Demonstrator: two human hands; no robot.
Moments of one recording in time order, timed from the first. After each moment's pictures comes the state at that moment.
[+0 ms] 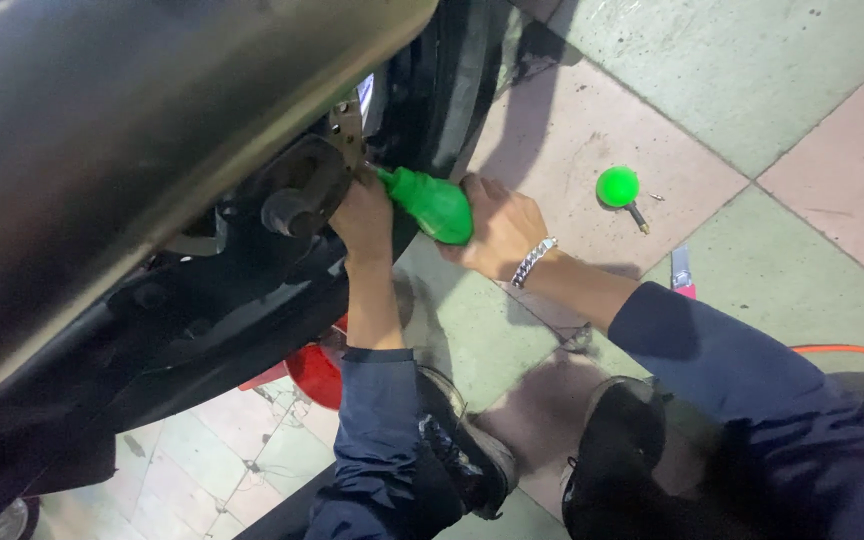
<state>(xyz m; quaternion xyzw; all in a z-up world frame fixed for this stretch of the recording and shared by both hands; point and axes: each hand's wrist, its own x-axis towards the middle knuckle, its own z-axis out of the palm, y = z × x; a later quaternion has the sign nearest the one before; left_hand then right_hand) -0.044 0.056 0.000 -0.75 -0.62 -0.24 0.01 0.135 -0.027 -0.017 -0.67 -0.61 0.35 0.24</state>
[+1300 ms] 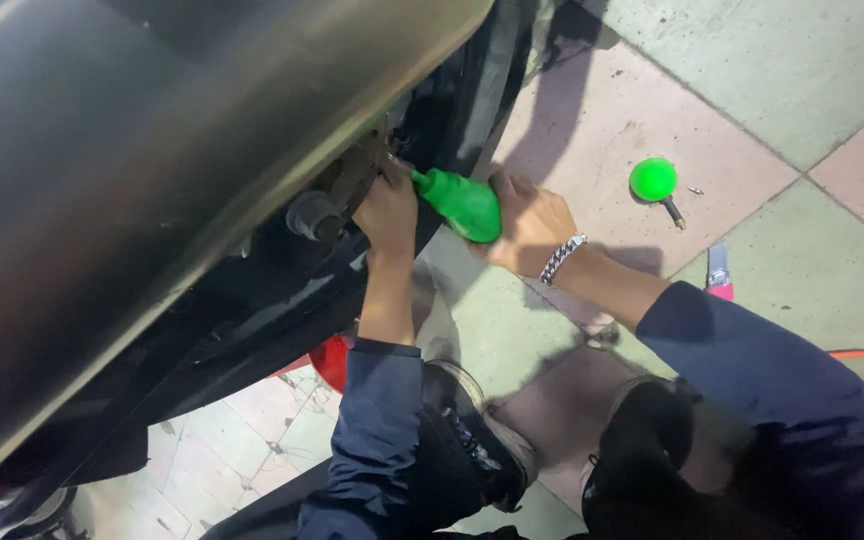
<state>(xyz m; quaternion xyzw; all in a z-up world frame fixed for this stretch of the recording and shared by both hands) -0.052 0.064 -0.010 -0.78 -0.56 -0.19 0.20 0.133 -0.032 -0.033 -0.65 -0.63 0.35 0.23</state>
